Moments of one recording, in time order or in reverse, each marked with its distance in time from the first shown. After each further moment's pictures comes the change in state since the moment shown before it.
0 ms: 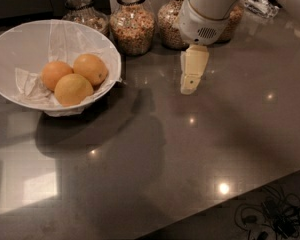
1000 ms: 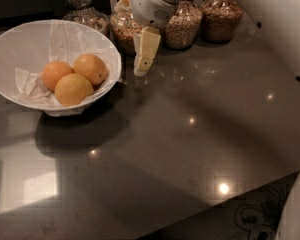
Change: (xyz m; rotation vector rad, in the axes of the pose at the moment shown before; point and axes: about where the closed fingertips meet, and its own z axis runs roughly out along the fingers) arm -0.124 -0.042 0.013 -0.025 -0.347 -0.248
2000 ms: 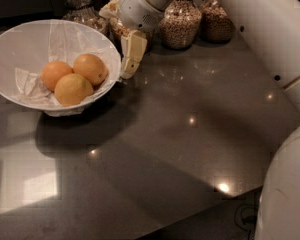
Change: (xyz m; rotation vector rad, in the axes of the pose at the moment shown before) arm -0.028 -0.006 0.028 -0.048 -0.163 -0.027
